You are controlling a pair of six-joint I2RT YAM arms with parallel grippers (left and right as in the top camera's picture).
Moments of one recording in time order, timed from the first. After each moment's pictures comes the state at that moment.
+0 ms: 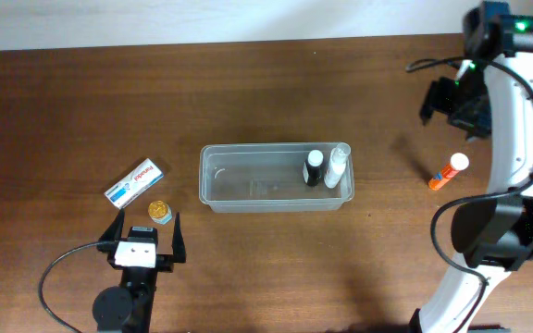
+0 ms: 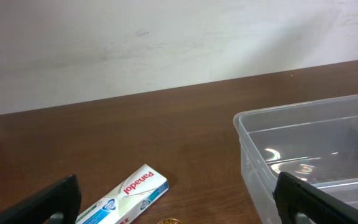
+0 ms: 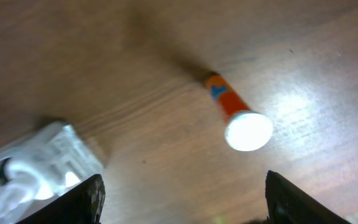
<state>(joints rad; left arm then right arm) -0.03 0.01 0.02 -0.08 0.03 0.12 -0.18 2.06 2.20 -1.69 0.02 0.31</state>
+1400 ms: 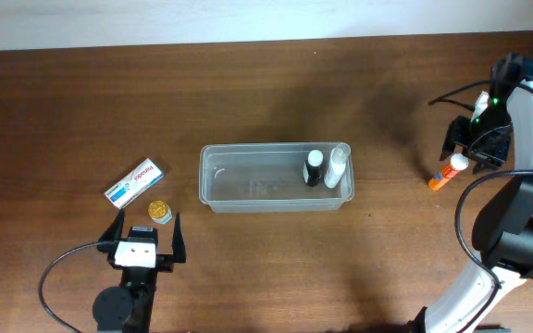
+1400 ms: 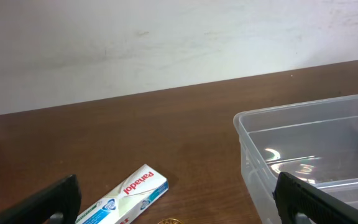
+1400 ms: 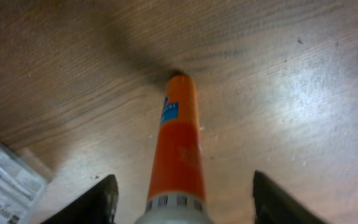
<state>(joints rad) -0.03 0.01 0.02 -0.08 0.03 0.12 -0.35 2.06 1.84 -1.46 -0.05 0.12</state>
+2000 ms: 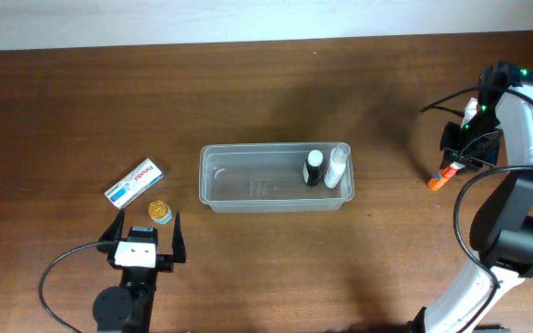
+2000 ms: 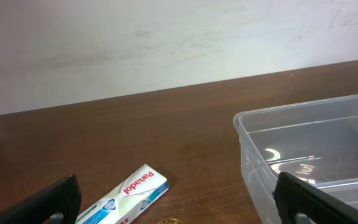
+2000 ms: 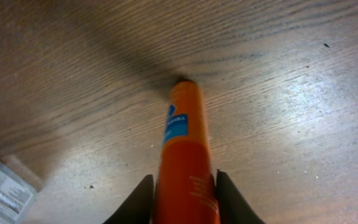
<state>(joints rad) -0.03 0.01 0.02 -0.08 0.03 0.12 -0.33 2.06 1.75 -1.38 -0.05 0.11</state>
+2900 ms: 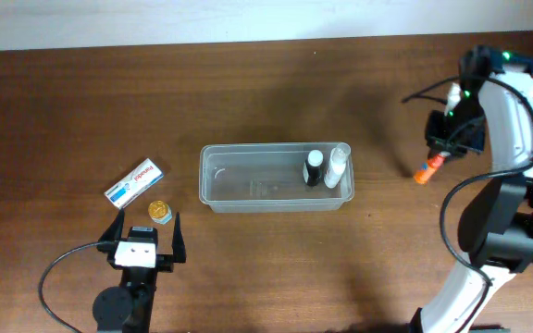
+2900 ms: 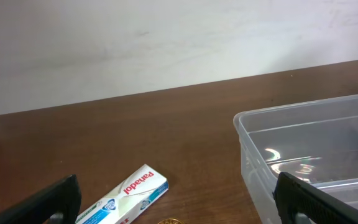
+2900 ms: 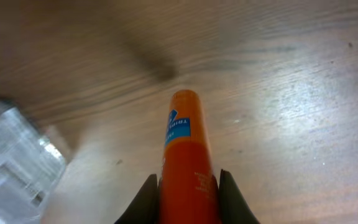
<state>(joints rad) -0.03 0.01 0.02 -0.08 0.03 0.12 -0.21 2.06 1.91 -1.53 -0.05 0.13</state>
